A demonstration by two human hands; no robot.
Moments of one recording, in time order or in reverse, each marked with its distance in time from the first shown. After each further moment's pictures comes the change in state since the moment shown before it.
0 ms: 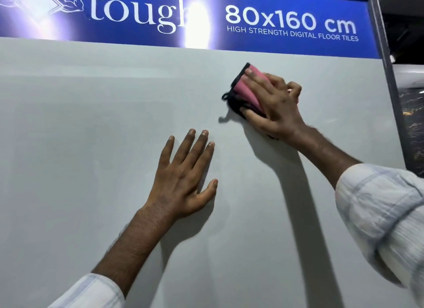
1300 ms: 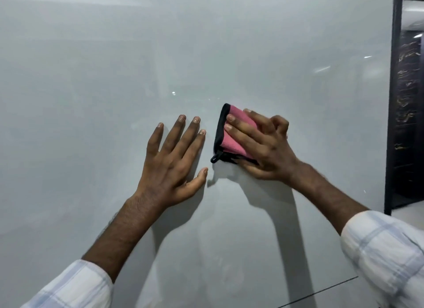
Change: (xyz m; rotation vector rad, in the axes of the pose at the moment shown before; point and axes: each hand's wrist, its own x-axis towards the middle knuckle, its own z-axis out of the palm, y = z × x) left_hand -0.099 0.044 -0.012 -0.078 -0.103 0.023; right_hand -0.204 -0.088 -0.014 0.036 -0.040 -0.290
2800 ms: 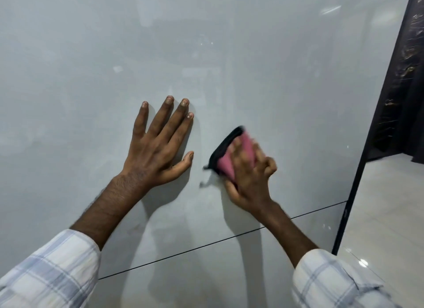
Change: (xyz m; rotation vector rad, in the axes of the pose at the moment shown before) left_hand -0.085 0.049 0.007 -0.073 -0.066 0.053; right_hand -0.160 -0.163 -0.006 0.128 -0.199 0.550
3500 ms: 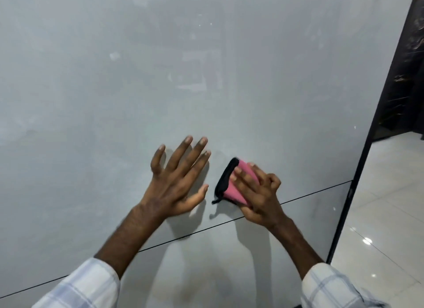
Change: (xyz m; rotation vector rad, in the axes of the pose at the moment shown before) left_hand -0.070 0.072 0.001 -0.196 -0.085 0.014; right_hand -0.104 0.021 0.004 0.085 -0.117 -0.131
